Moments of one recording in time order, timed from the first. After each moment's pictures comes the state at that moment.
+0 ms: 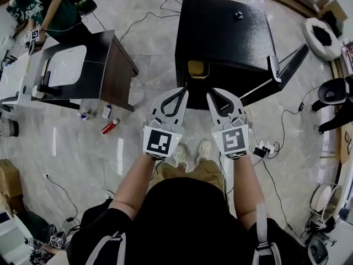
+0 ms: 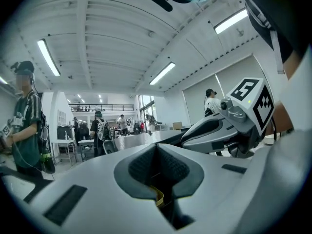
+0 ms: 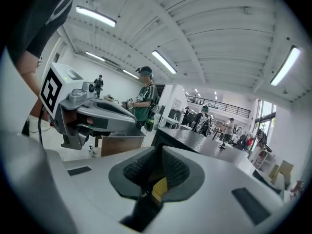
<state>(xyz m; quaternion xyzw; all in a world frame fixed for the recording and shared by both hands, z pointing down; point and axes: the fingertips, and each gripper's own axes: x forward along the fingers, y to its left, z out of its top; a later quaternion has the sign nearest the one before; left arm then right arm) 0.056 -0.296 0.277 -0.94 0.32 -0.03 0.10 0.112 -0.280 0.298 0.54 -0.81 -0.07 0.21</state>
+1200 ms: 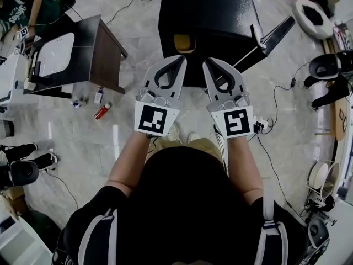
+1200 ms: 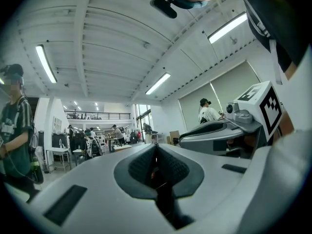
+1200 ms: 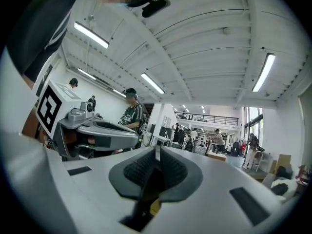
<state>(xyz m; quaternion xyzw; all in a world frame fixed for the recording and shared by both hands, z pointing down) 0.083 -0.241 0.210 -0.95 0.30 0.01 0.13 0.123 -0.221 0.208 0.59 -0.80 -0.12 0.05</state>
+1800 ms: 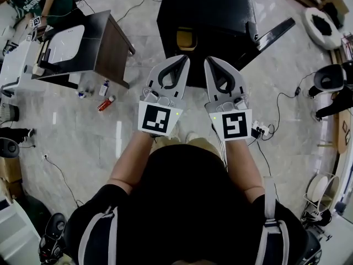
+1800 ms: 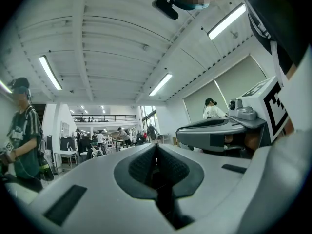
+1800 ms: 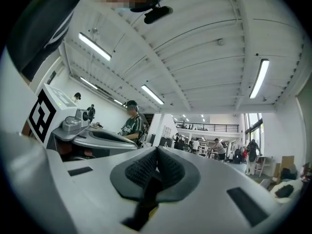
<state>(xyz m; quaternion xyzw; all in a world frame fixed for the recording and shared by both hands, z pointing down) 0.115 -0.173 0.188 -0.93 0.34 0.02 0.13 0.150 -0.154 0.169 0.58 -0.80 -0.14 -0.02</state>
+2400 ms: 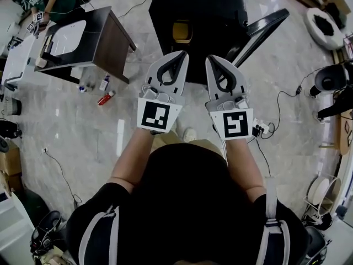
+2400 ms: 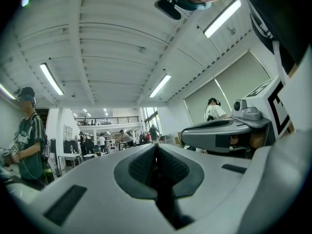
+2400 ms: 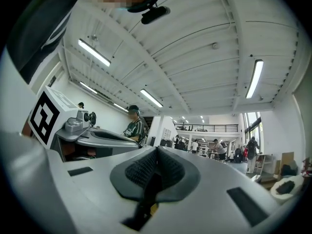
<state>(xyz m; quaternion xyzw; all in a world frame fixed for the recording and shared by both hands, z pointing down) 0.147 -0.101 0.188 -0.92 0.36 0.04 0.14 0.188 -0.077 0.176 0.58 -0.80 -0.14 -0.04</state>
